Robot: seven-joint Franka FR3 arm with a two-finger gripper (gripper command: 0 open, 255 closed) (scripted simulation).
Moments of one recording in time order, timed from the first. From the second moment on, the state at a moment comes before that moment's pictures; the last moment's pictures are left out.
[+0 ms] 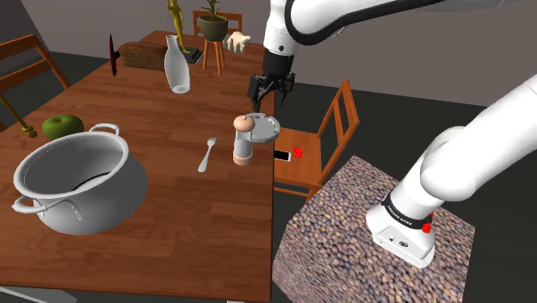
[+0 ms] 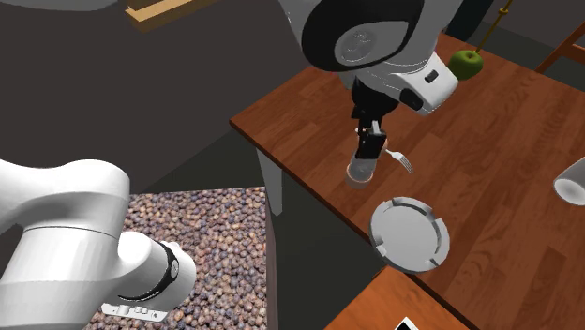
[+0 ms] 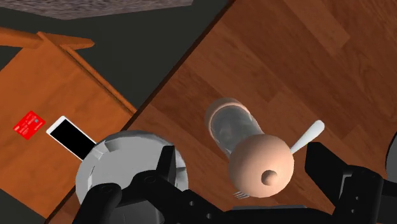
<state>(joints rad) 0.02 -0.23 0.30 -2.22 0.18 2.04 0.33</state>
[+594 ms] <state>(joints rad) 0.03 -0.02 0.34 -2.15 0.14 2.17 0.41</state>
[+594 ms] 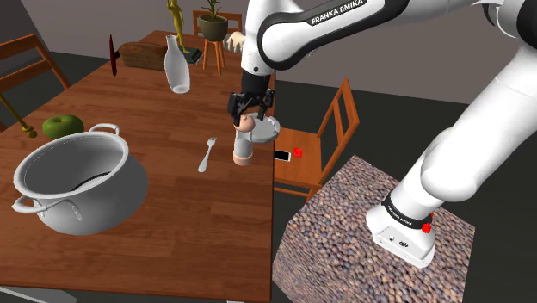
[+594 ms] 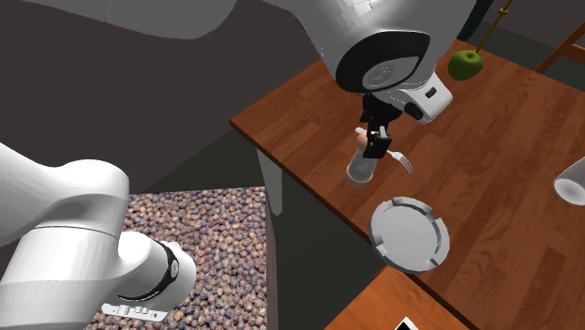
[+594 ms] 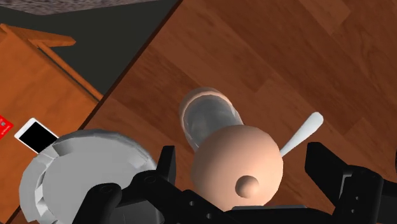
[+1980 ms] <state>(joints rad) 0.03 0.01 0.34 -2.17 0.14 2.21 0.42</state>
